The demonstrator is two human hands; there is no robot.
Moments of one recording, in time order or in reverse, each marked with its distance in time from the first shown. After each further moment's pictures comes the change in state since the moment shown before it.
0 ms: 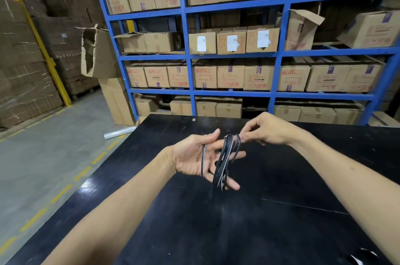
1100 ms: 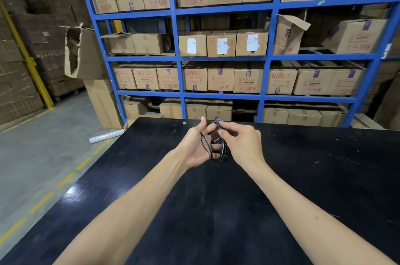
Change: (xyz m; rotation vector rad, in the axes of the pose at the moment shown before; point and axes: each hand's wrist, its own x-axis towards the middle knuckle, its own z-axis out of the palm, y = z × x) left_hand 0.048 0.009 -0.039 -0.243 0.617 0.421; right_hand 0.013 -0.026 0.083 0.137 0.746 0.045
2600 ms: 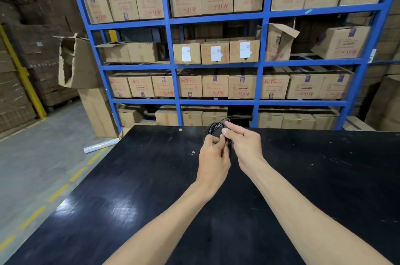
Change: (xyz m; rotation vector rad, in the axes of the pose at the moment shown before) left_hand -0.006 -0.059 0.046 1.196 0.571 0.905; right_hand 0.015 0.010 -0.003 0.680 0.042 0.389
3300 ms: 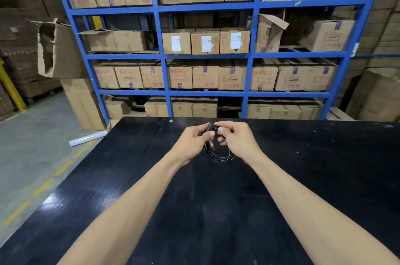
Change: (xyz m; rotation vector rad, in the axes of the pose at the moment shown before) left_hand 0.035 -0.040 -0.029 -0.571 -0.486 -0.389; right_hand 0.002 0.011 -0.021 -0.642 -0.127 -0.206
